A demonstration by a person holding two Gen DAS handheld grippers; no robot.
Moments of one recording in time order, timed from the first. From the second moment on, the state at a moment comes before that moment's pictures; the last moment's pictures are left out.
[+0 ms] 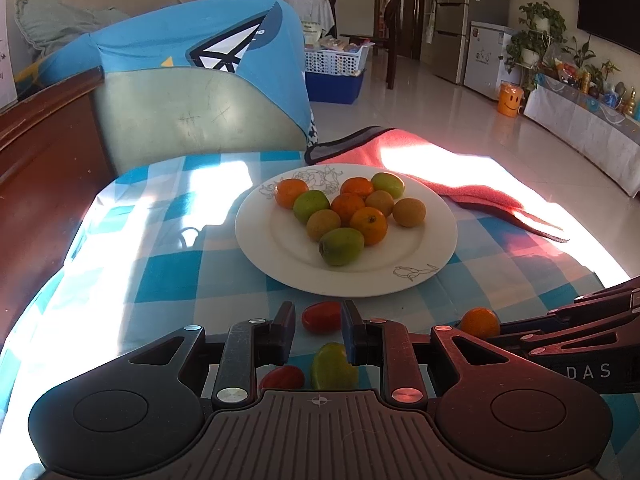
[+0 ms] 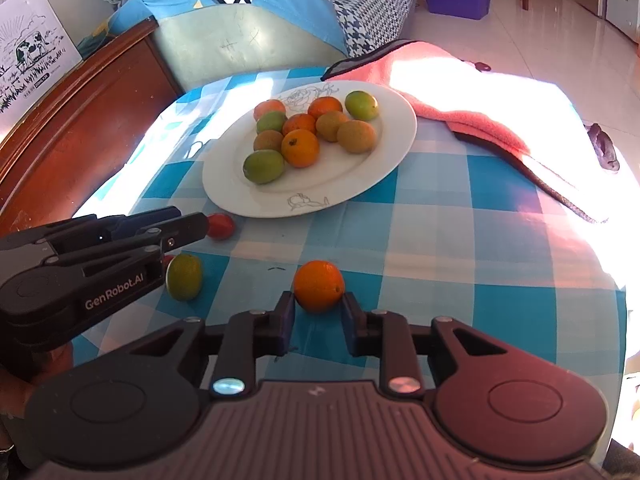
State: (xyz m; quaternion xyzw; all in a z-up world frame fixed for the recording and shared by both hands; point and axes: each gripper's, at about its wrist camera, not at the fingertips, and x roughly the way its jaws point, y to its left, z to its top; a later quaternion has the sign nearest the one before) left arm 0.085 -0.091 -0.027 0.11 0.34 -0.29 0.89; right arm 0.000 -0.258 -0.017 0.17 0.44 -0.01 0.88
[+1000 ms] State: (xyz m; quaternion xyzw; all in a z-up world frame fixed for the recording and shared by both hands) left arm 0.057 -0.097 -0.042 0.20 0.32 -0.32 0.87; right arm 0.003 -0.255 -0.015 0.18 0.45 -0.01 0.88
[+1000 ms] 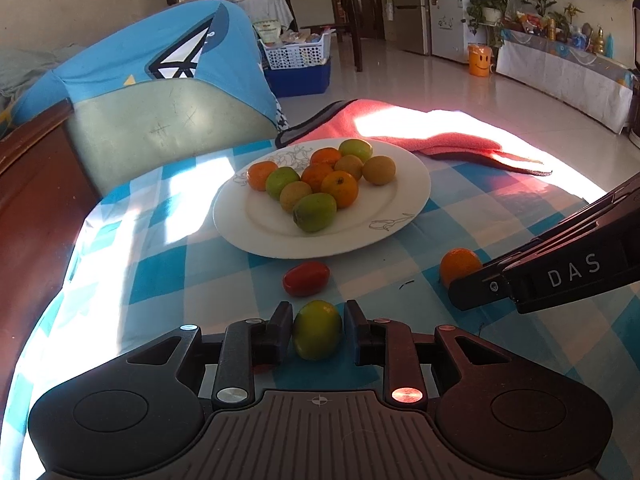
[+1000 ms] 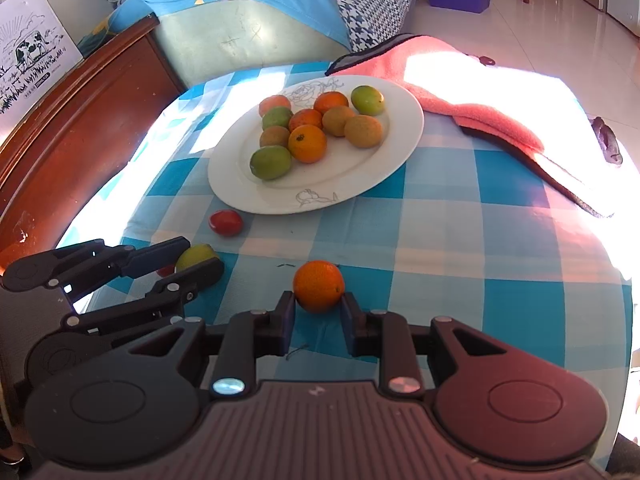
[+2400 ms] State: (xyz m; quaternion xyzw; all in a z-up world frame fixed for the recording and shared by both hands) left arm 0.084 -0.093 -0.012 0.09 0.34 -0.26 0.90; right arm 0.033 -0.264 -0.020 0.18 0.41 -0.02 0.89
